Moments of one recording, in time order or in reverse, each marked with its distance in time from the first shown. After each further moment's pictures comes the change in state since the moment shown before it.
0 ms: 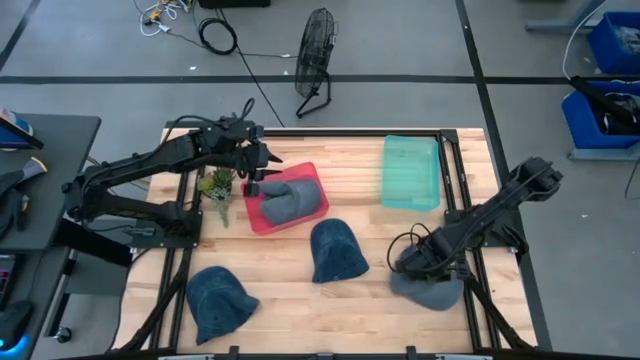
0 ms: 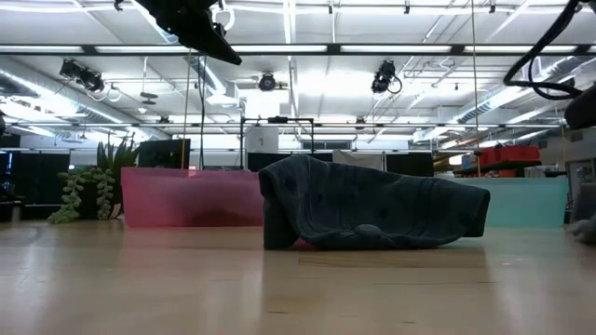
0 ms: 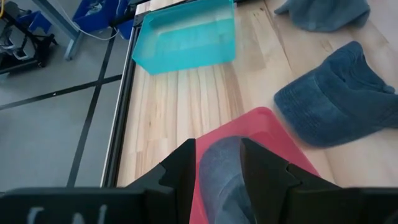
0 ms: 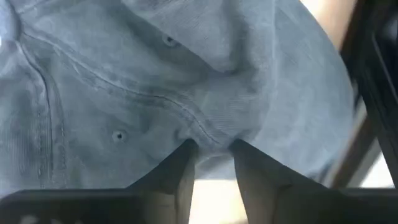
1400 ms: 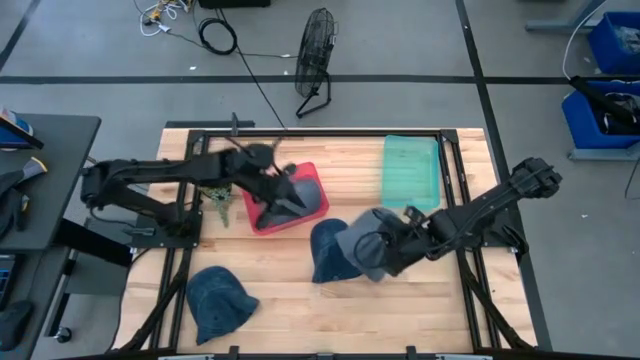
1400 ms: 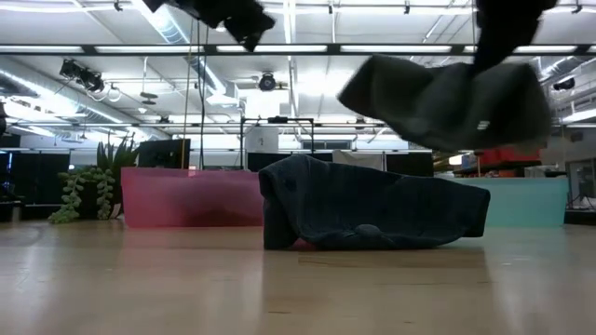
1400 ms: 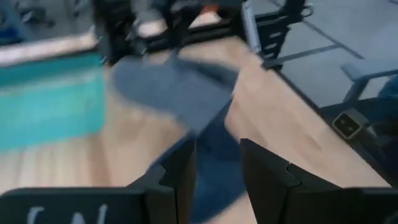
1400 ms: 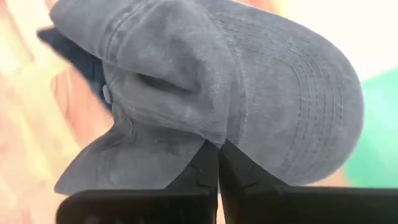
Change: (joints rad) left arm -0.250 0.191 -0.001 0.267 0.317 -0.214; right arm -0.119 0.003 0.409 -0.121 0.709 -1.318
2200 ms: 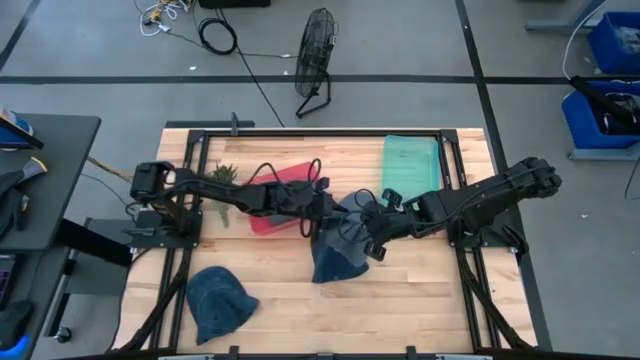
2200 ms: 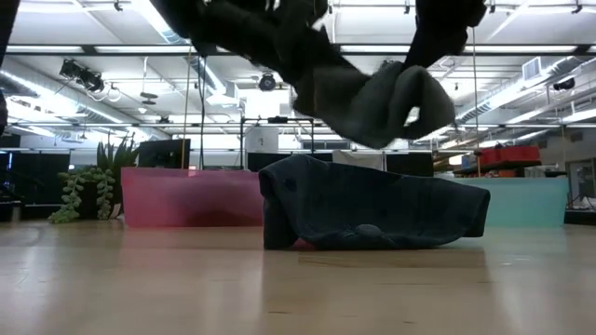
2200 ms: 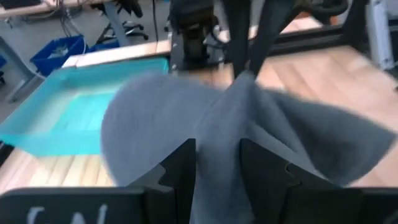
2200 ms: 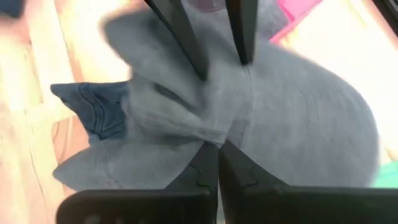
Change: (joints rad) left arm -0.141 0.411 0.000 0.574 -0.480 -0.137; right arm -0.164 0.000 0.000 0.223 -0.010 -0.378
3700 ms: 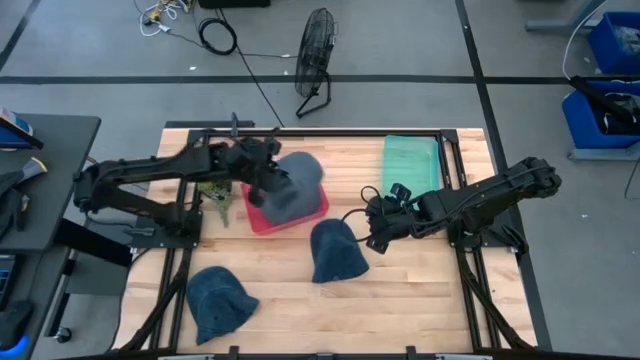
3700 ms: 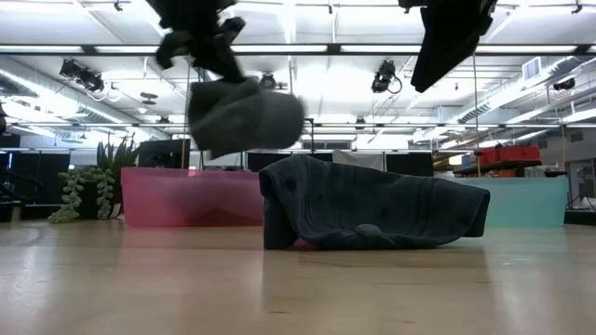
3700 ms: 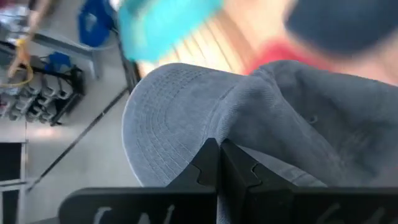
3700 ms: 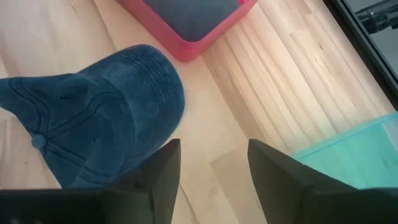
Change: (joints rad) left arm 0.244 -0.514 0.001 -0.878 -0.119 0.773; right arm 0.000 0.000 0.000 -0.125 0.113 0.086
